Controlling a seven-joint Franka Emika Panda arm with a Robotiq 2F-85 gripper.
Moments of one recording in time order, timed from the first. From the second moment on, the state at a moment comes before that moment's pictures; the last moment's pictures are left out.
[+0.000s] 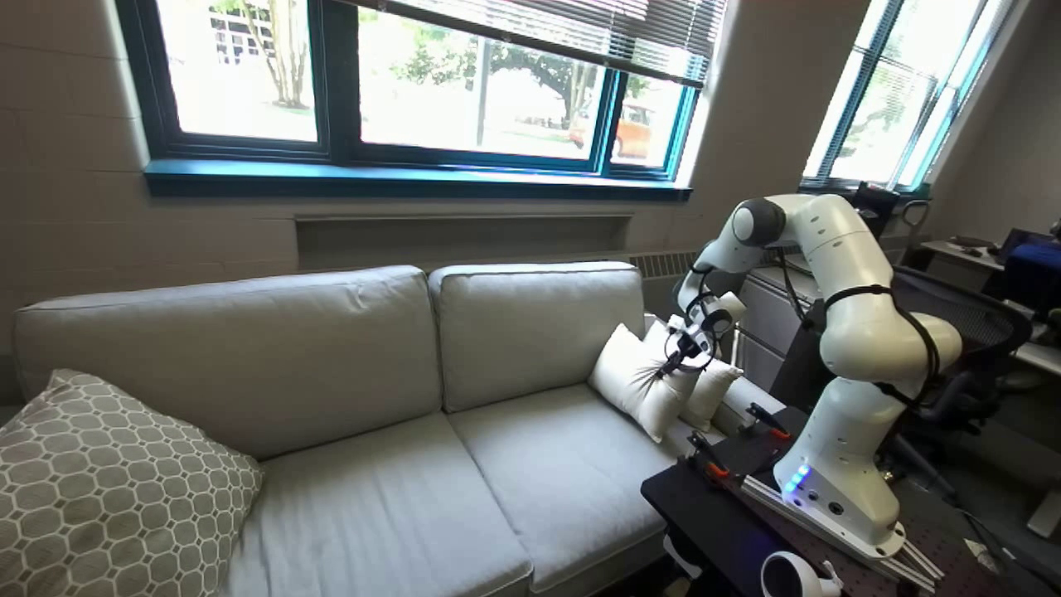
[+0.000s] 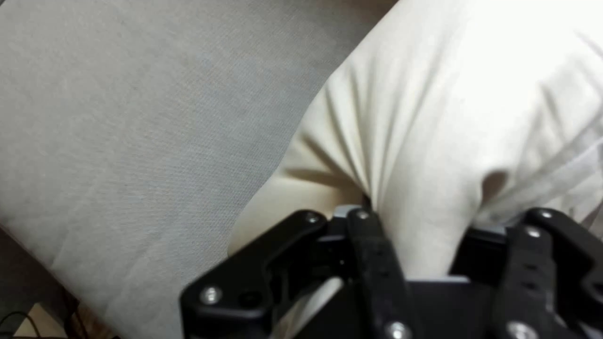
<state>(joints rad) -0.22 0.91 -0.21 -1.90 1.36 2.53 1.01</state>
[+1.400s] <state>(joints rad) -0.36 1.05 -0.25 -1.70 1.31 2.48 1.05</state>
